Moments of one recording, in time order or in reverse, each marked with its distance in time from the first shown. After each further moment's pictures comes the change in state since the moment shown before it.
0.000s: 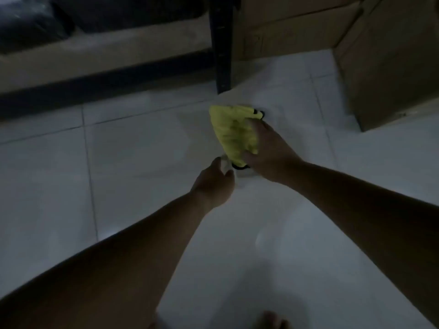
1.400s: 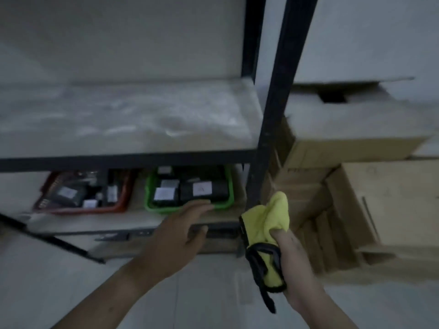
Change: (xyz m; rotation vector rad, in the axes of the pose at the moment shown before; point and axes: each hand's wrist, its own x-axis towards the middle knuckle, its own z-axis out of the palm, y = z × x) left_hand -0.656 0.314 -0.430 0.197 0.526 0.737; right_hand -0.354 -0.546 -0.465 1.066 0.133 0.178
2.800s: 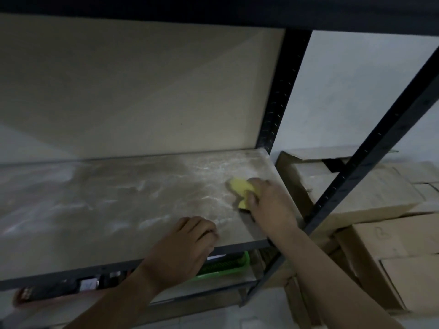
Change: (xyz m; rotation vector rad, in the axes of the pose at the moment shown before) left_hand 0.126 -0.084 -0.151 0.517 0.148 0.735; right_hand 0.121 -0.203 0.168 -1.313 0.468 -0.782
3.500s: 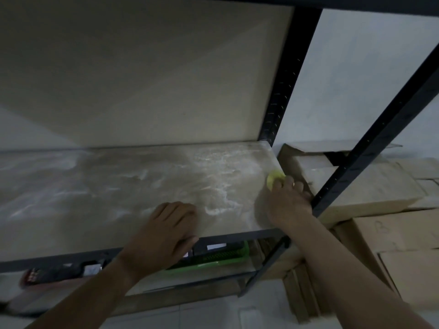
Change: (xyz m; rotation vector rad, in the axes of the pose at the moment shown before) left_hand -0.025 -0.015 -0.016 0.137 0.076 -0.092; right_hand -0.004 0.013 -0.018 -0.535 -0.427 0.240
